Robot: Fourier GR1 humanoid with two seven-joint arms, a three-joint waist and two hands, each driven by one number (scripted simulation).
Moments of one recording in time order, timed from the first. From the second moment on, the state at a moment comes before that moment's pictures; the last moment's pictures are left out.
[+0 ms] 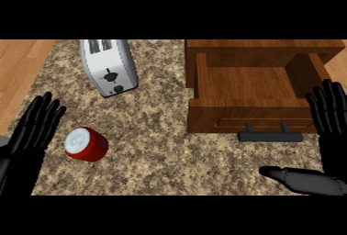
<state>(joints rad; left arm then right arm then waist) 0.13 0.19 -0.02 -2.13 0.09 -0.06 0.19 0.04 -0.09 -0.05 -2.07 0.00 -0.02 0.16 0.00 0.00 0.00</state>
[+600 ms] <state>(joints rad) 0.18 0.18 0.04 -2.24 0.15 -0.08 0.36 0.19 -0.08 -0.07 -2.08 -0.02 0.04 0.12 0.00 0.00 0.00</state>
